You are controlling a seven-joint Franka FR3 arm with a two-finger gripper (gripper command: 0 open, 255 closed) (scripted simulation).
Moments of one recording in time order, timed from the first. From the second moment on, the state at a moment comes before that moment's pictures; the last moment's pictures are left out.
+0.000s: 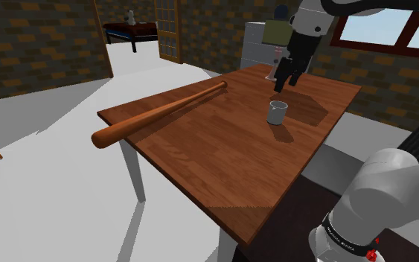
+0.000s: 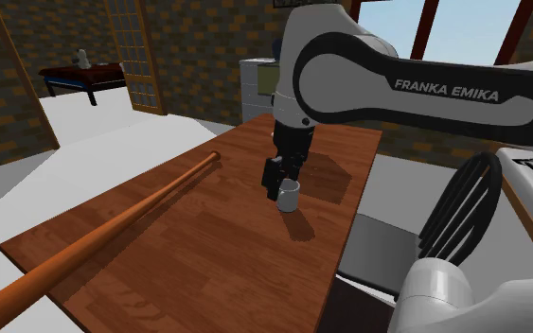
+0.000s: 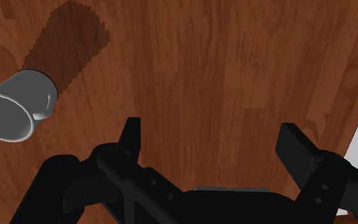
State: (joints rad) arm 0.02 -0.80 -0.06 -2.31 -0.04 1.64 -0.07
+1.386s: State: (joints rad) arm -0.03 -0.30 -0.44 -2.15 -0.06 1.91 -0.46
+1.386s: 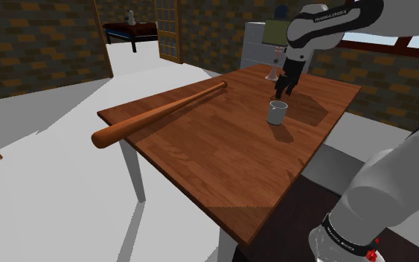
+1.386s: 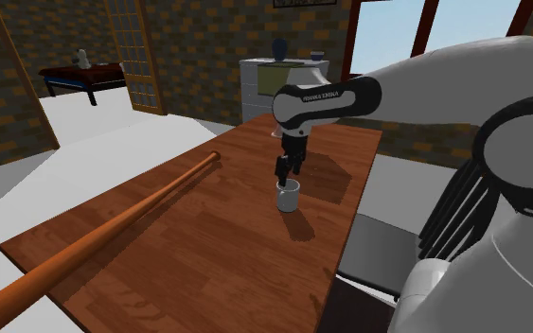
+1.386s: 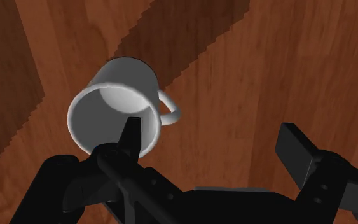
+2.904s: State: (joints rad) arm -0.10 0.17 -0.57 -1.94 0.17 2.05 -0.76
